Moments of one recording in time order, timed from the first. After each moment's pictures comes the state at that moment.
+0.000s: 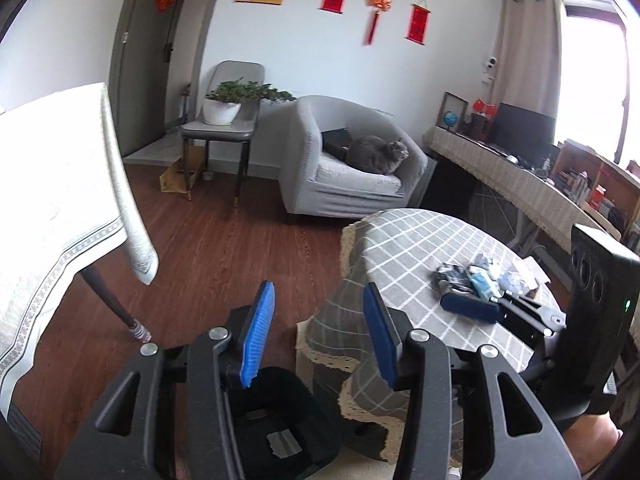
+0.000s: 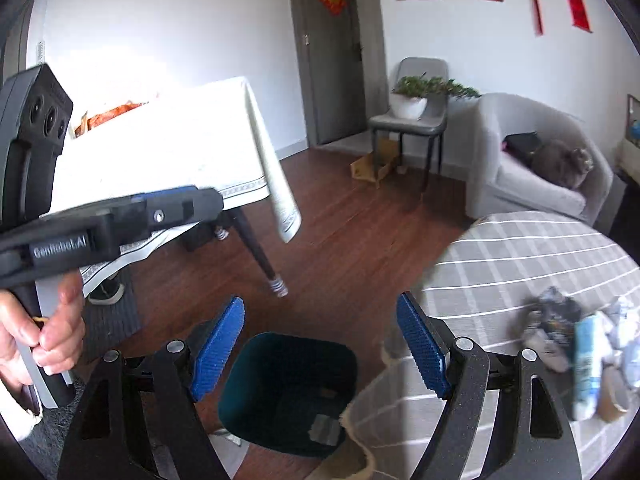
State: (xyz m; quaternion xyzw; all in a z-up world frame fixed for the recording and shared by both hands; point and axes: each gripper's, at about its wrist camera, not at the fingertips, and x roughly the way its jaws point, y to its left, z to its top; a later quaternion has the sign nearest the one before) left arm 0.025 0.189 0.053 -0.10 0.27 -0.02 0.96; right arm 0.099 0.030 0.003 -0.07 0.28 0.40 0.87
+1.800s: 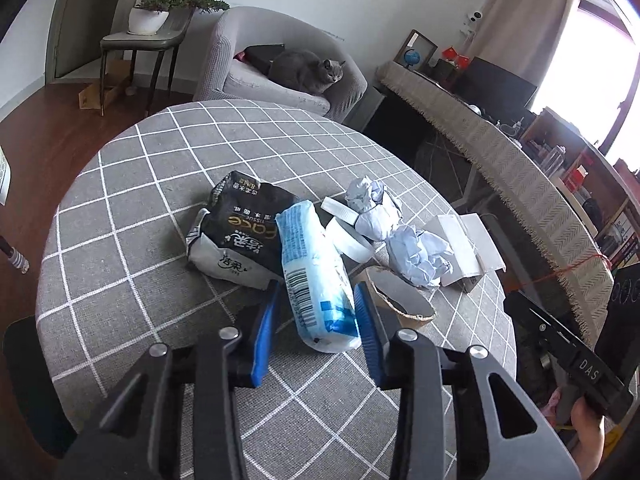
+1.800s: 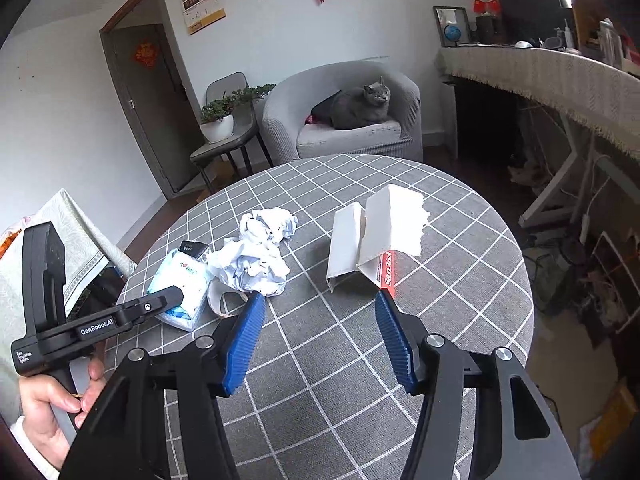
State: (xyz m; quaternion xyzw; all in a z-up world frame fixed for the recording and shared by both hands) left arm 0.157 -0.029 -0.031 -0.19 0.38 -0.12 0.90; right arm 0.160 -0.283 -0.033 0.10 0.33 0.17 0.92
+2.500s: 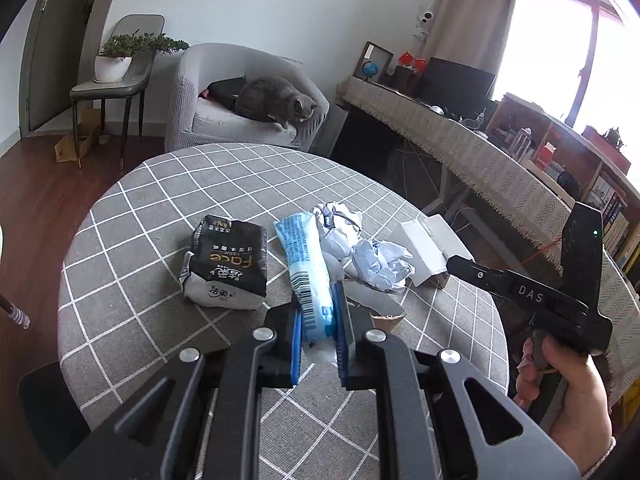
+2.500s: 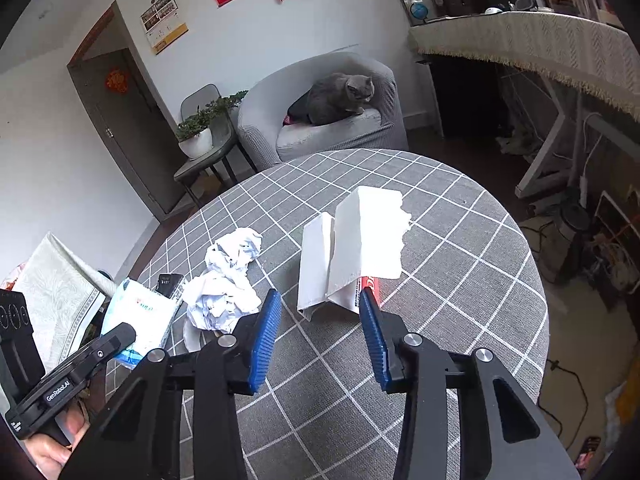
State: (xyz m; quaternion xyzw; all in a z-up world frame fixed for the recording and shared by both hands) left arm 0.135 -0.034 -0.006 -0.13 0.32 -0.16 0.92; right arm 0.198 -0.293 -0.042 0.15 0.34 0.14 0.92
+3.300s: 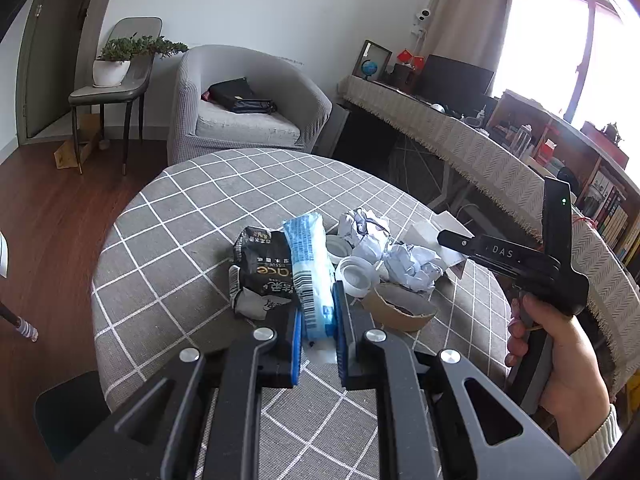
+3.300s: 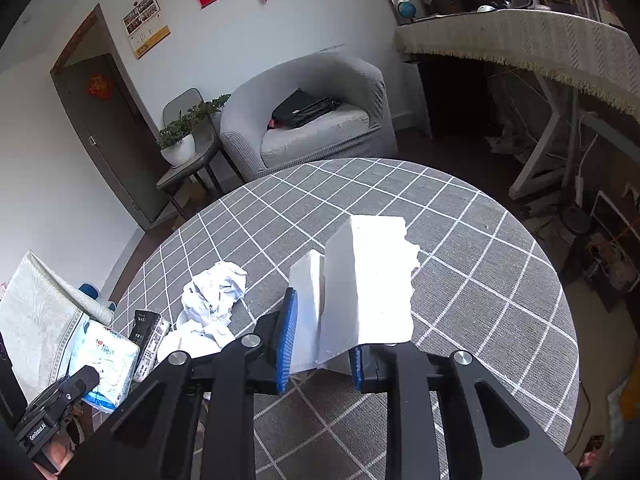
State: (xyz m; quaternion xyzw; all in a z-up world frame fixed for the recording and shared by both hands) left arm 0.139 -0.006 -0.005 -0.12 0.32 -0.17 0.92; right arm 0.243 -0.279 -0.047 0.16 0.34 0.12 0.92
